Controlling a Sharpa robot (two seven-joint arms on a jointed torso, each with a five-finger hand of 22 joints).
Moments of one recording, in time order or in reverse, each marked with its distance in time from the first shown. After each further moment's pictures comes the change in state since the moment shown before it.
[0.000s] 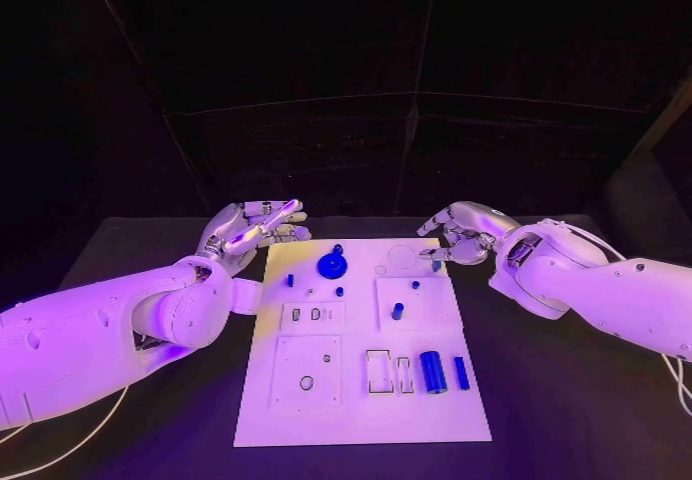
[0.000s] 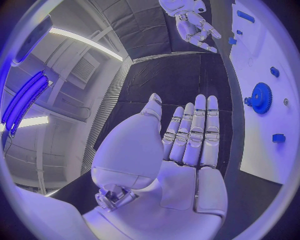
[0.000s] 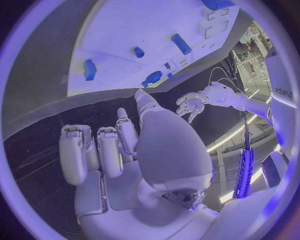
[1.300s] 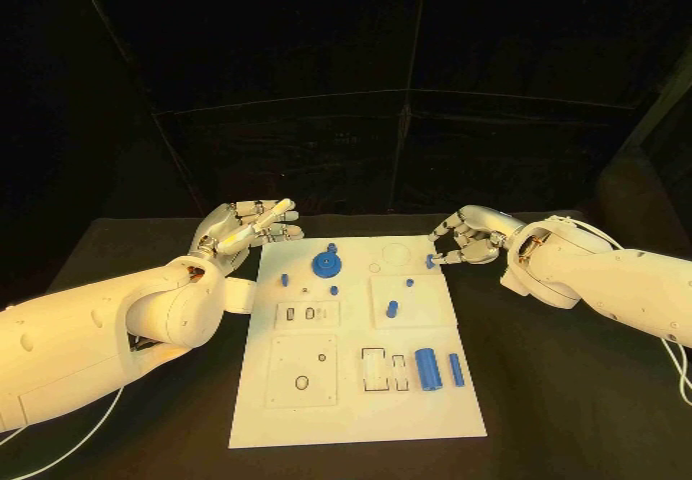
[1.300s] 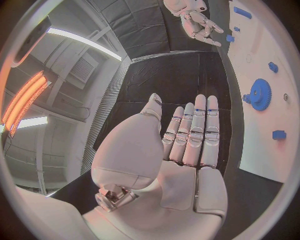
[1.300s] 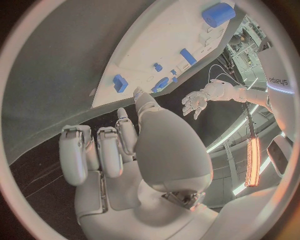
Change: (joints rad) left arm -0.001 0.015 -0.001 -0.027 0.000 0.002 -0.002; left_hand 0.000 0.000 0.000 0.000 0.000 0.000 0.000 0.000 0.000 0.000 0.000 0.000 0.000 0.000 0.000 0.000 0.002 0.000 0.000 0.000 0.000 -0.001; right arm -0.015 0.005 -0.001 -0.145 0.110 0.122 0.134; right_hand 0.013 -0.006 -0.014 -0.016 0.006 0.000 0.000 0.000 -0.001 0.004 0.004 0.004 0.000 0.000 0.000 0.004 0.000 0.000 0.000 0.000 0.003 0.000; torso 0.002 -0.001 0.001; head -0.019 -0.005
